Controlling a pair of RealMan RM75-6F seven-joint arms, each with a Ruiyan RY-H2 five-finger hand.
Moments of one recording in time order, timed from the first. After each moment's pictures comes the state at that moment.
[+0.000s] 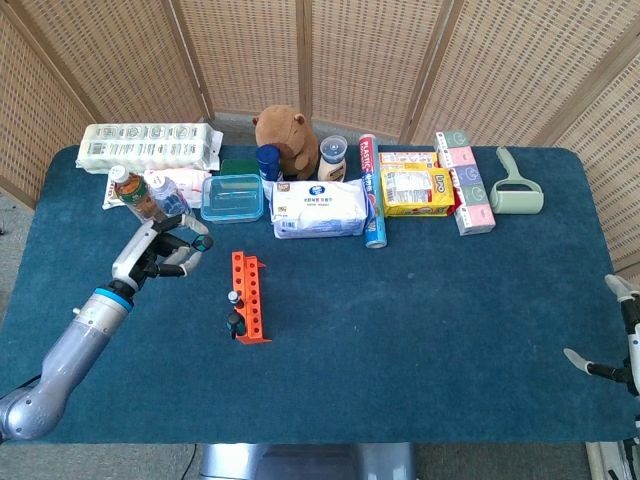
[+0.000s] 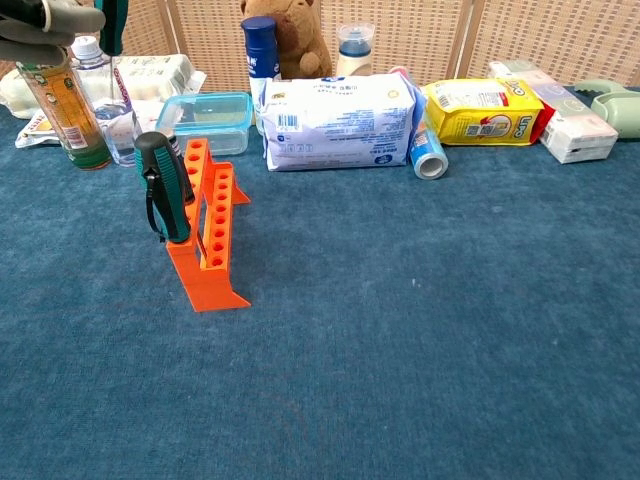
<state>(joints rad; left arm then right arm) -0.36 -1.22 -0.68 -1.86 1.05 0.57 -0.57 0.04 -0.95 0.14 -1.76 -1.33 1.42 0.26</state>
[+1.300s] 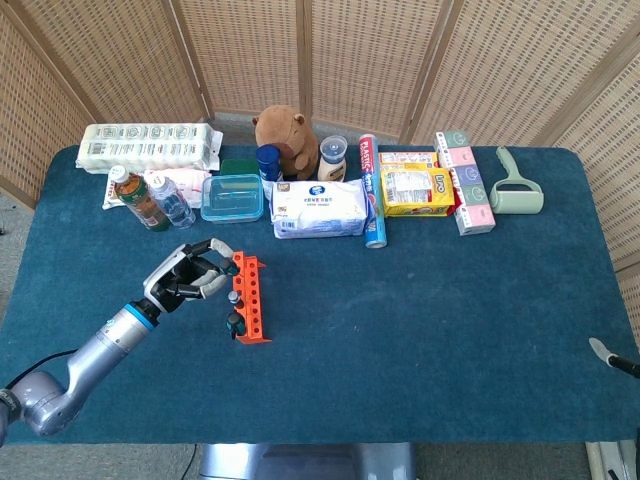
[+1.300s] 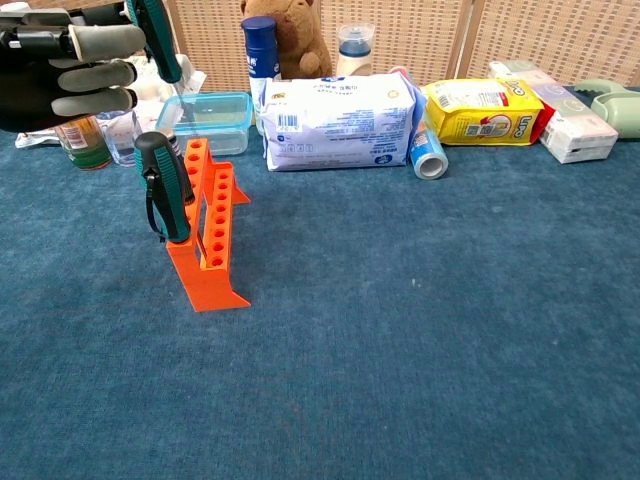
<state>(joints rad) -0.57 -1.28 -0.27 -1.56 1.66 0.86 -1.69 0.01 -1.03 0.20 -1.72 -1.30 1.56 0.07</state>
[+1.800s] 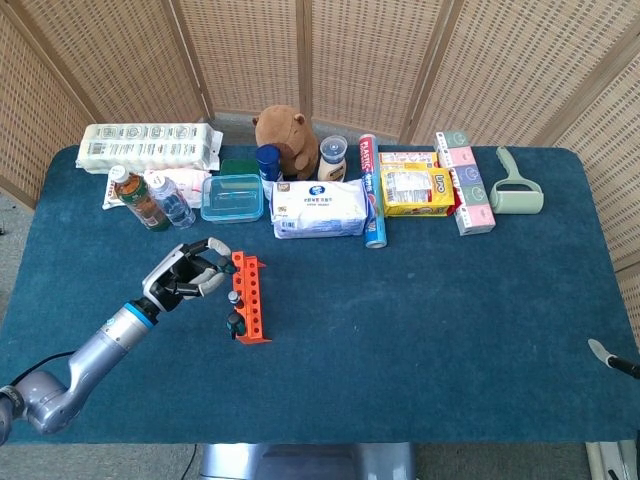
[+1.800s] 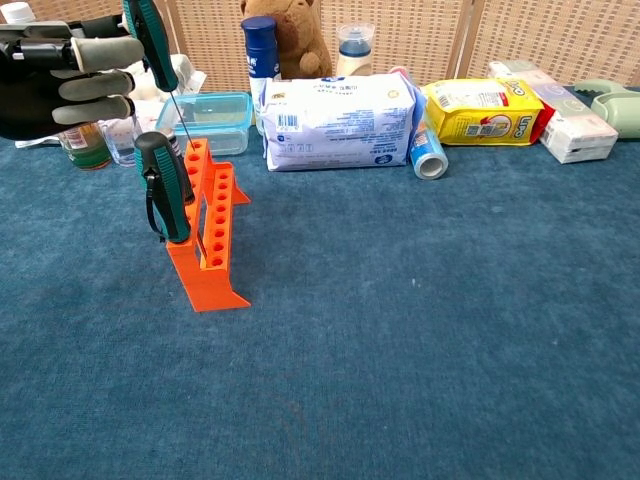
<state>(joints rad) -0.62 -1.29 -0.19 -1.53 1.60 0.92 -1.69 0.01 -1.02 0.20 -1.73 -1.29 1.54 0.08</state>
